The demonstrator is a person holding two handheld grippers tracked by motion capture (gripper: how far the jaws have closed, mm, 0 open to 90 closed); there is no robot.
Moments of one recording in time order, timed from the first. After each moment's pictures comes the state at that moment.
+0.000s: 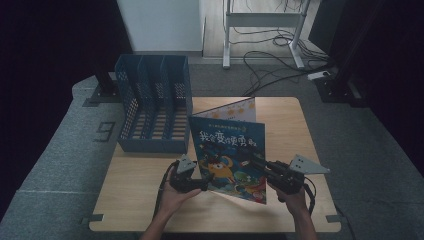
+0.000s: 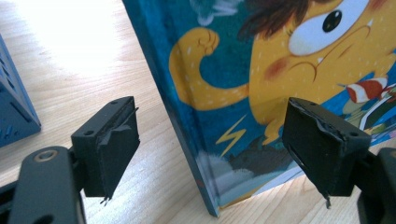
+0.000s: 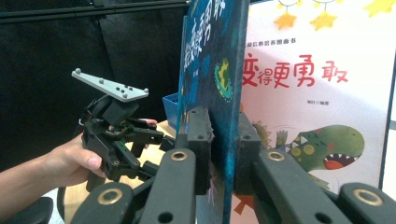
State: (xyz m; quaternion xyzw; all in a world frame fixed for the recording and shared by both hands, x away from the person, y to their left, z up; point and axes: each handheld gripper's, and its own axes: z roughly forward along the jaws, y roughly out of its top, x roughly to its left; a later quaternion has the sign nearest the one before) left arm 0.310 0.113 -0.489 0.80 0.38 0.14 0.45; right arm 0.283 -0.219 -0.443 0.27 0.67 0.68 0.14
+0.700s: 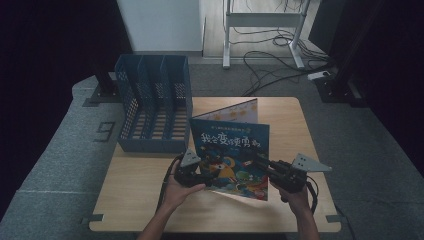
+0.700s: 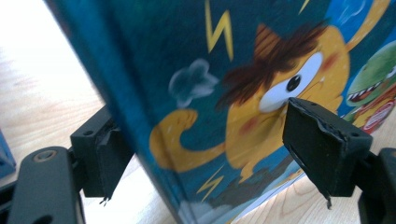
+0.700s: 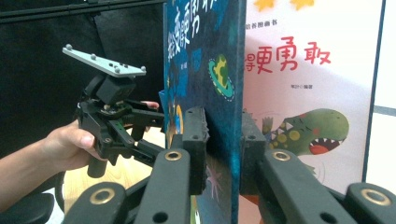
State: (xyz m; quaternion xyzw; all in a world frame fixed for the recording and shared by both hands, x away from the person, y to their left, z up) left arm 0.319 0.099 -0.470 0.80 0.36 0.13 0.47; right arm 0.289 -0.229 -0.450 0.29 0.67 0.67 0.13
